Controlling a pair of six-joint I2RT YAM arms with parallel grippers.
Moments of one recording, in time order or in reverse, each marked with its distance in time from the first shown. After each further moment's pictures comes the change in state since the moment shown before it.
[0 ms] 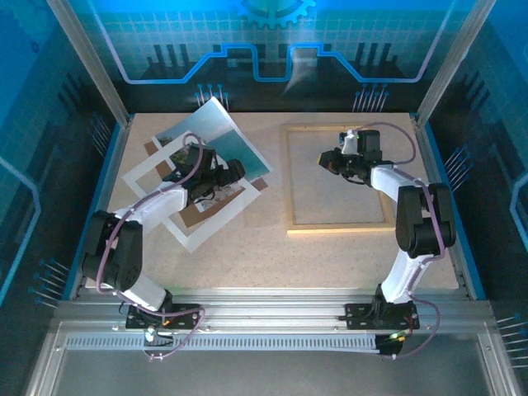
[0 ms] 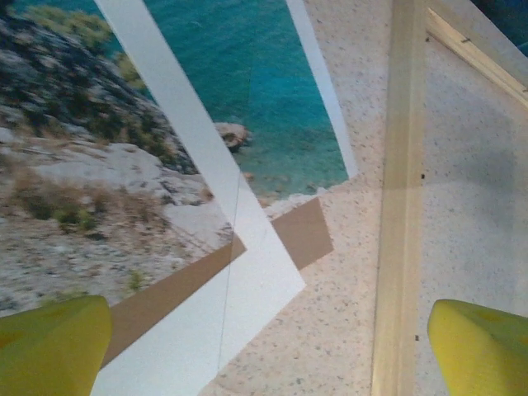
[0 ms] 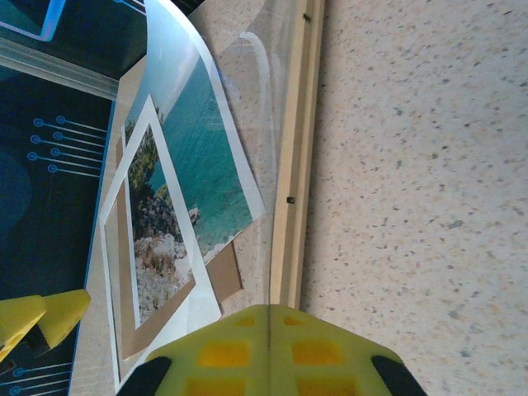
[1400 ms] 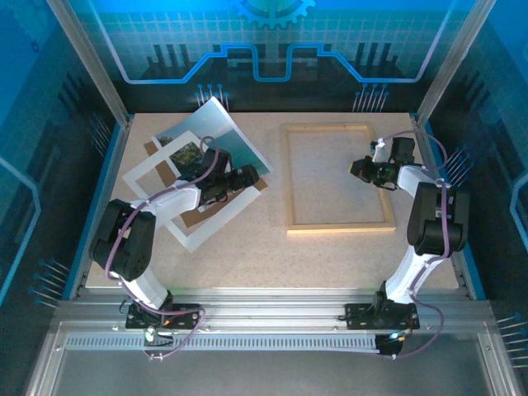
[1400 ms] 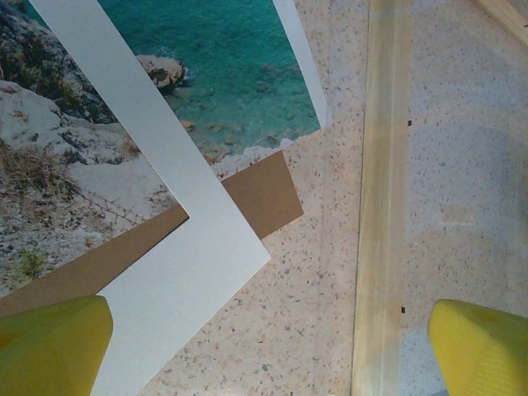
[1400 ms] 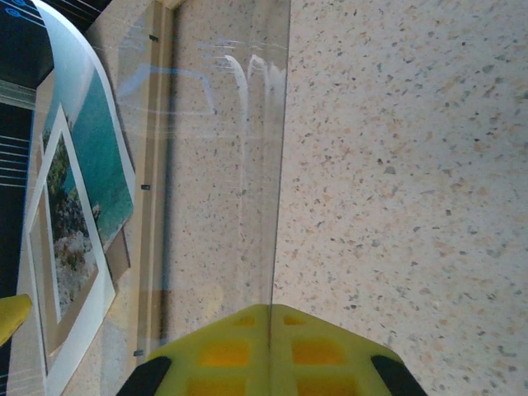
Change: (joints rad) left arm -0.076 0.087 0.026 0.032 0.031 -0.025; right arm -0.241 0.006 -0.004 -0.224 -0.029 -0.270
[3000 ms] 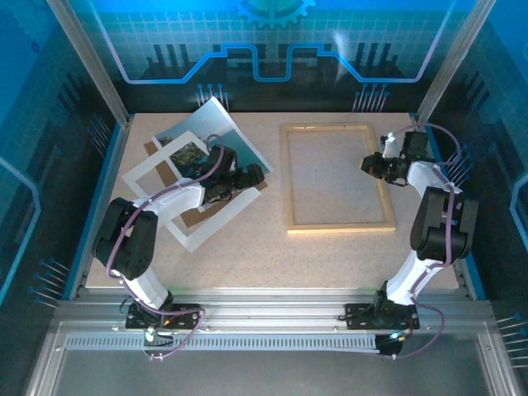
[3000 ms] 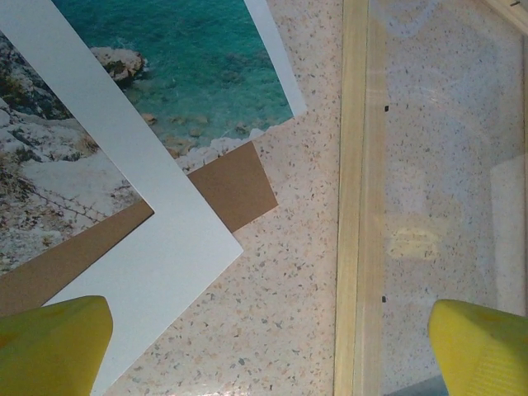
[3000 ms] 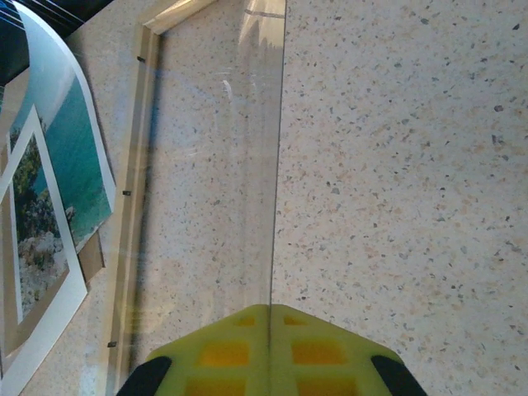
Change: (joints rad) left arm -0.032 0.017 0.050 -0.038 0.000 0.010; right arm -0.055 -0.050 0.070 -0.134 0.046 -0.134
